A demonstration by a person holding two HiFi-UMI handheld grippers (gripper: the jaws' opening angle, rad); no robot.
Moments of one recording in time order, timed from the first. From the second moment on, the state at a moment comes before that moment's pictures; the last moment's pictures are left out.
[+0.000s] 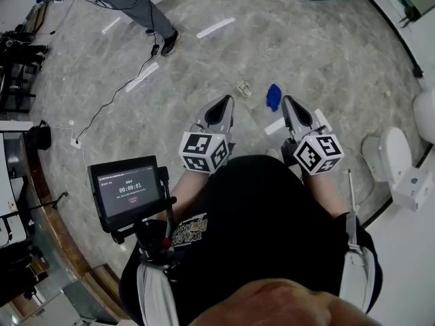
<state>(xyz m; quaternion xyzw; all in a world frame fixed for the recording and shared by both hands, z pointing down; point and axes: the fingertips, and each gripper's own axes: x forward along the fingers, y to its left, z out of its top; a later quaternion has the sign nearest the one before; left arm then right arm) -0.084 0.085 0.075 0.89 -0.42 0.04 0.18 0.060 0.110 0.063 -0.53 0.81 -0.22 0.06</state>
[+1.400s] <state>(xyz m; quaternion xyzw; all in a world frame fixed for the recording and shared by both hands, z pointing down) -0.136 0.058 0.187 0.90 -0.32 0.13 0.27 0.025 0.102 0.141 -0.62 0.73 -0.27 0.01</state>
